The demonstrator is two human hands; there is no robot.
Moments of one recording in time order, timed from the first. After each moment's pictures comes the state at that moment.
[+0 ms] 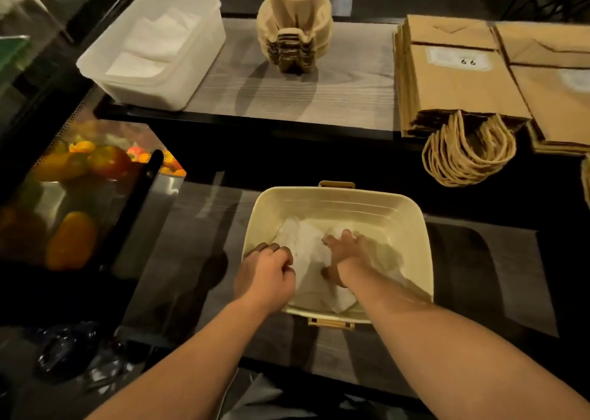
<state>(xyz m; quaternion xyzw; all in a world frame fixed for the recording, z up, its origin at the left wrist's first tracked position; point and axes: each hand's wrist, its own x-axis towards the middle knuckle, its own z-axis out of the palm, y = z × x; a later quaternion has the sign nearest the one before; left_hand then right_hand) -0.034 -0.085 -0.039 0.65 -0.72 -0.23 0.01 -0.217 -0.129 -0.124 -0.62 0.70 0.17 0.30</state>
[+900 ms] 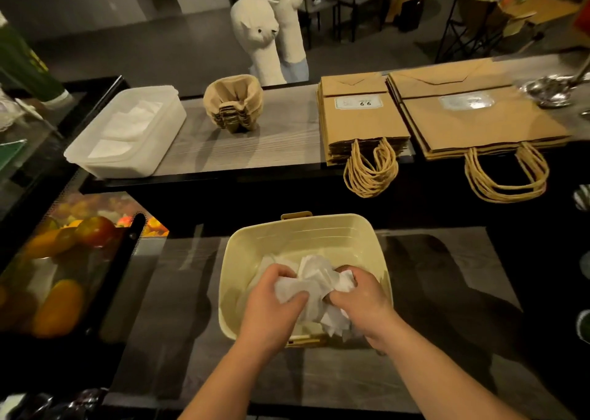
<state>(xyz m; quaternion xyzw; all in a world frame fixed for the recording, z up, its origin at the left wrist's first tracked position) -0.099 -0.038 0.025 0.61 -0.64 -0.39 0.26 -0.272 -0.017 0.016 -0.33 0.66 -0.36 0.57</state>
